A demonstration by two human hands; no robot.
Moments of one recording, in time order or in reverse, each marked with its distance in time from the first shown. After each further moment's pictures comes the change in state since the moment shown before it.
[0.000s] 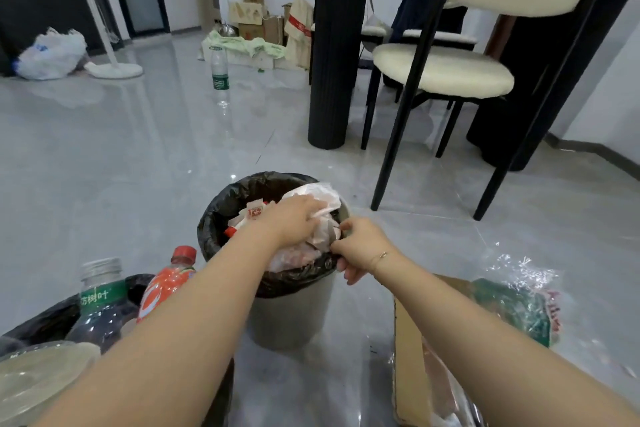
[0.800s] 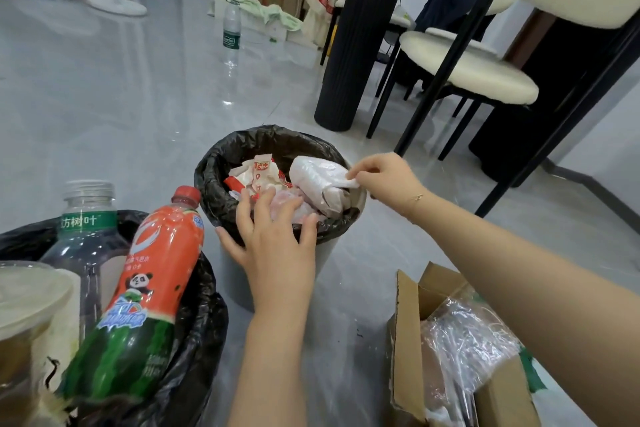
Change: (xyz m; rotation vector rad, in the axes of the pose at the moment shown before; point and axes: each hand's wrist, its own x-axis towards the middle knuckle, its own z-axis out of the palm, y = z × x) left_hand -0.079 0.015 0.093 -0.421 0.839 -0.469; right_hand 0.042 -0.017 -0.023 -0.325 0.213 -0.375
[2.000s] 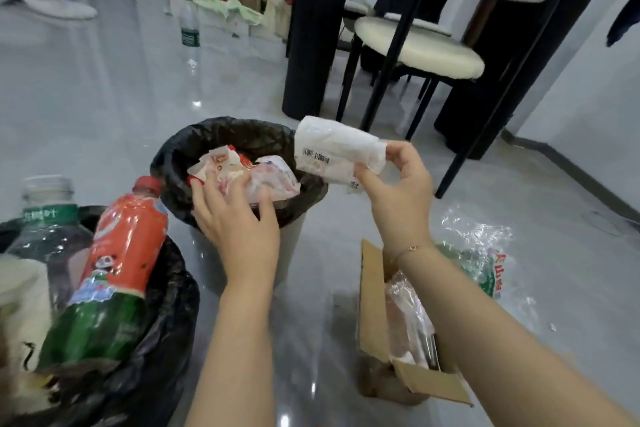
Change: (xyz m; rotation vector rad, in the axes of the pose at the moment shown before) left_hand -0.009 0.001 0.004 -0.153 0.113 0.039; right_hand -0.119 0.005 -0.011 0.450 0.632 -0.144
